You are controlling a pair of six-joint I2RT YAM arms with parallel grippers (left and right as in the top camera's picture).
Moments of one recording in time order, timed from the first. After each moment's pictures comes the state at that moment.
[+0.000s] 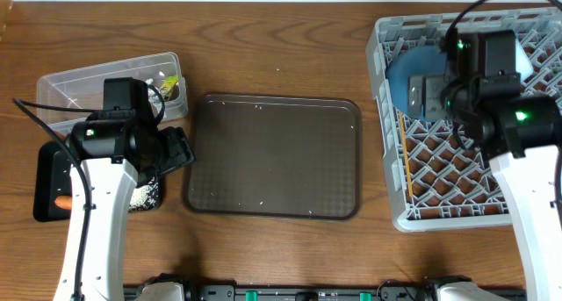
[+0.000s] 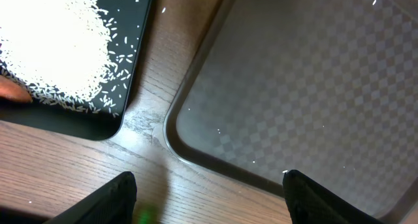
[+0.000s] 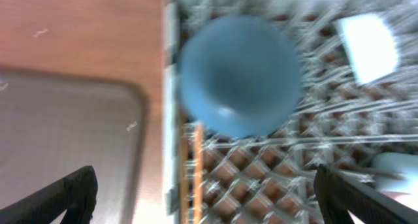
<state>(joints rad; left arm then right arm) 0.07 1.31 1.20 -1.23 0.08 -0.38 0.16 1.37 1.50 -1.06 0.11 0.06</state>
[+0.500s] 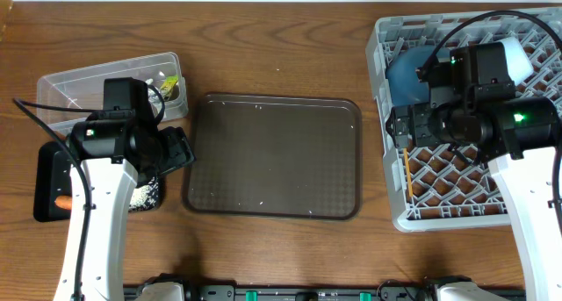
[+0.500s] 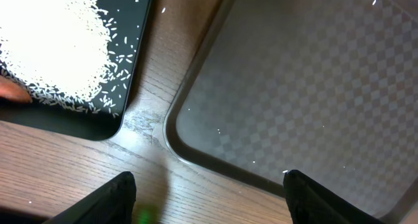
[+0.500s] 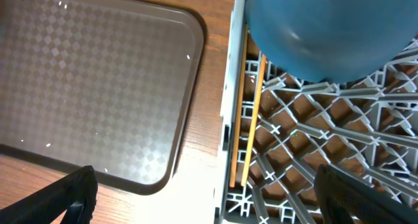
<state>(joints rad) 0.07 1.31 1.20 -1.23 0.08 -0.38 0.16 1.37 1.48 -1.22 -0.10 0.04</state>
